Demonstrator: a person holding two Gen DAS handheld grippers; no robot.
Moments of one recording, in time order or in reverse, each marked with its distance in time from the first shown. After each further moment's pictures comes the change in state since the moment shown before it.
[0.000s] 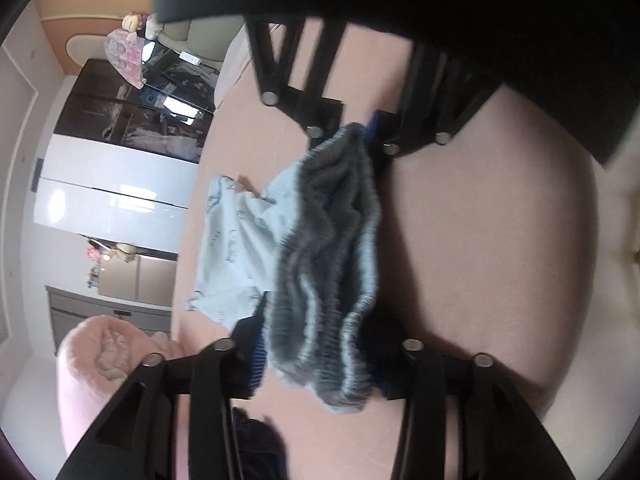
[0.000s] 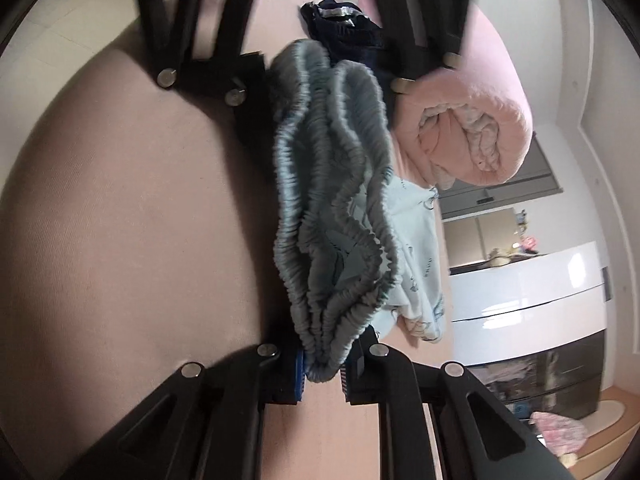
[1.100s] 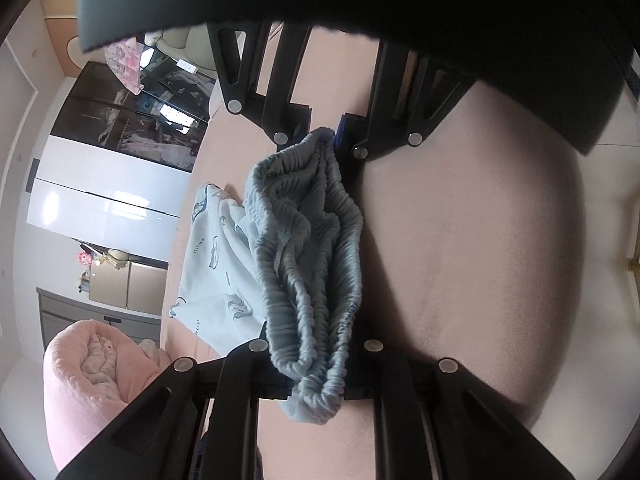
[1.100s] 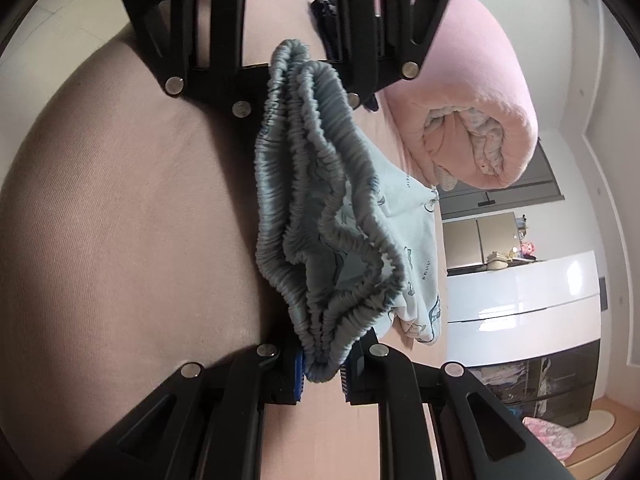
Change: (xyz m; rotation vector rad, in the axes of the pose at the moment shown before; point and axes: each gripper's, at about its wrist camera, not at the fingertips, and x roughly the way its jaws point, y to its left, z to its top) left arm 0.002 -0.013 -0.010 -0.034 -0.042 -0.101; right arm 0.004 -0.005 0.010 -0.045 0.013 0.025
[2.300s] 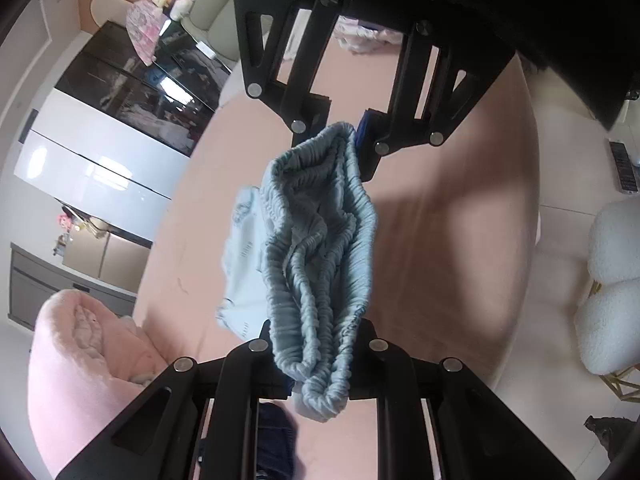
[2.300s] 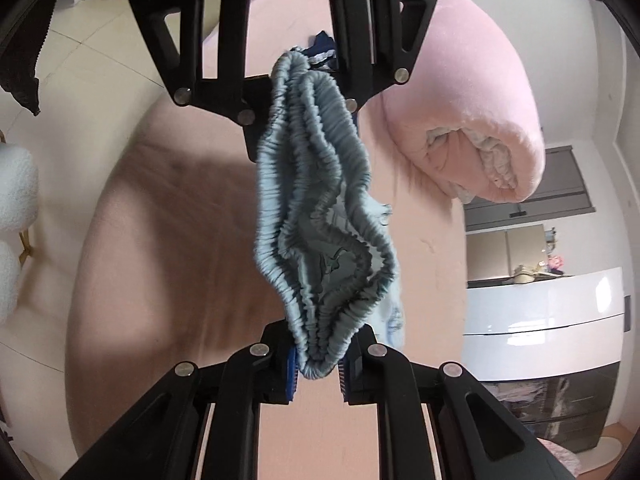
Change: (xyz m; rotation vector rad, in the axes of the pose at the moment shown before) left arm -0.087 0.072 0.018 -0.158 -0.021 -0.088; right arm -0.079 -0.074 0.016 -0.044 -0.024 0.139
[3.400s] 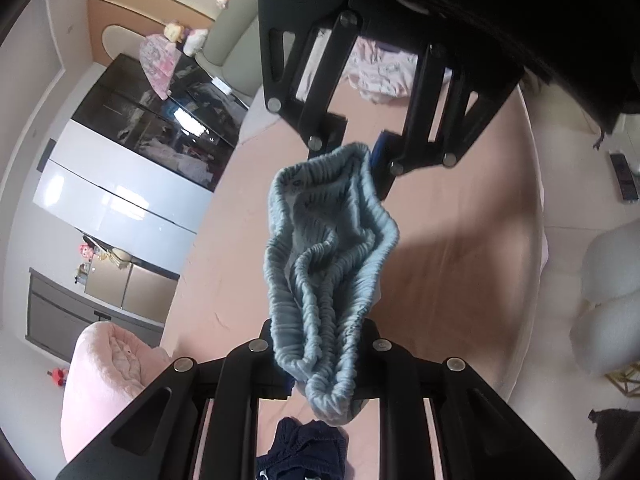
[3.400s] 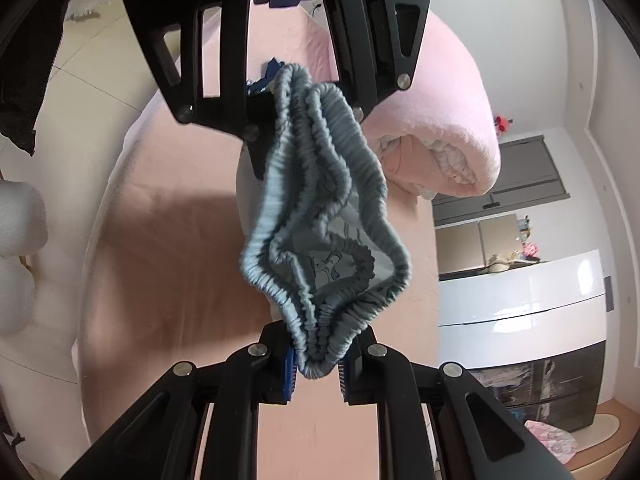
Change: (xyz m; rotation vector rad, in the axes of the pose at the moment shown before) left arm -0.031 0.025 0.018 0.022 -0.079 0.042; right arm -0.058 -0.017 0.009 0.067 -0.004 -0.060
